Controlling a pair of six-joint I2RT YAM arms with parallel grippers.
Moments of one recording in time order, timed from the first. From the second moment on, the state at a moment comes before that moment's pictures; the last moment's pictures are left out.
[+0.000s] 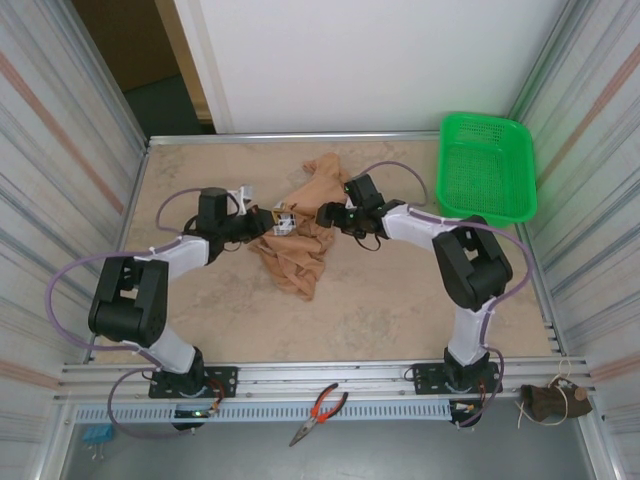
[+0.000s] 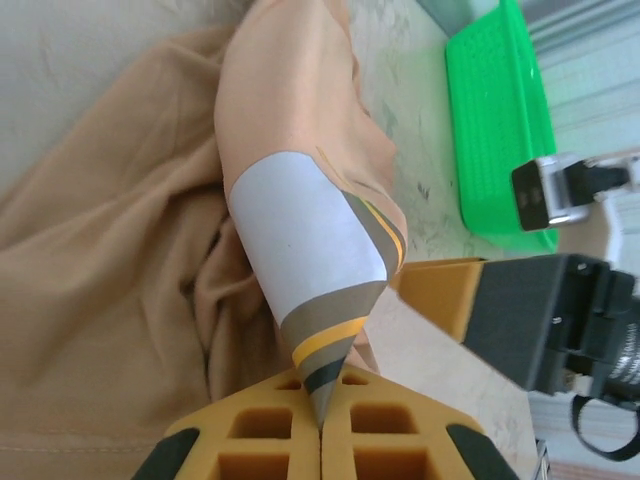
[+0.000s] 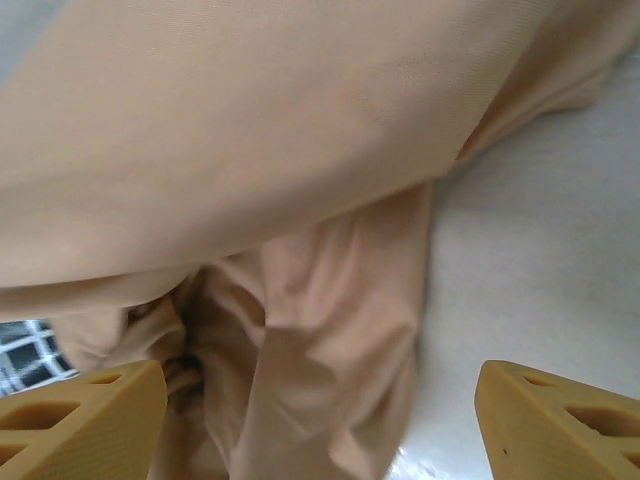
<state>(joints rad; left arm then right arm) -0.19 1.58 0.77 0.22 0.65 -0.67 0.56 1.90 1.23 -0.18 -0.20 0.73</state>
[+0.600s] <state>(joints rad) -0.08 1.57 0.77 0.29 0.75 -0.74 0.54 2.26 1.71 -0.24 -0.20 0.78</state>
